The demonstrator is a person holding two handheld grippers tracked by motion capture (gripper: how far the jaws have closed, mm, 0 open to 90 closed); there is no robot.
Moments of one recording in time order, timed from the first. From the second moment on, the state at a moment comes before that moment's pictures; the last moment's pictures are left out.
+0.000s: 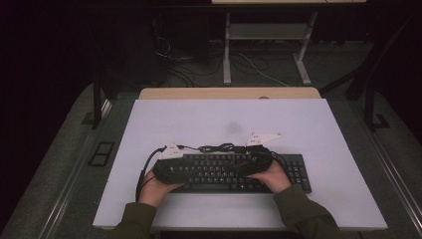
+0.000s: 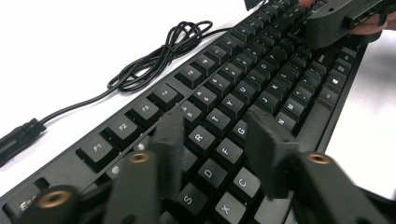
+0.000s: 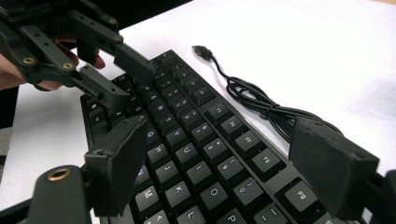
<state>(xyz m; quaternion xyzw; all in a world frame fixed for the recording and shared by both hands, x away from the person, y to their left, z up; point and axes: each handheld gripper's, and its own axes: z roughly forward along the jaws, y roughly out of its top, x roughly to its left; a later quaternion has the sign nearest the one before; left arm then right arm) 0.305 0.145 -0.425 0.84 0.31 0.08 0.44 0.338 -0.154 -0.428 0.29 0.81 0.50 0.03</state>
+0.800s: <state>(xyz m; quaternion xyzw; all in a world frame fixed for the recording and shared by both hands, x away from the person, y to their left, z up) 0.304 0.158 -0.427 0.82 0.32 0.10 0.47 0.336 -0.154 -0.433 0.29 0.85 0.45 0.03</state>
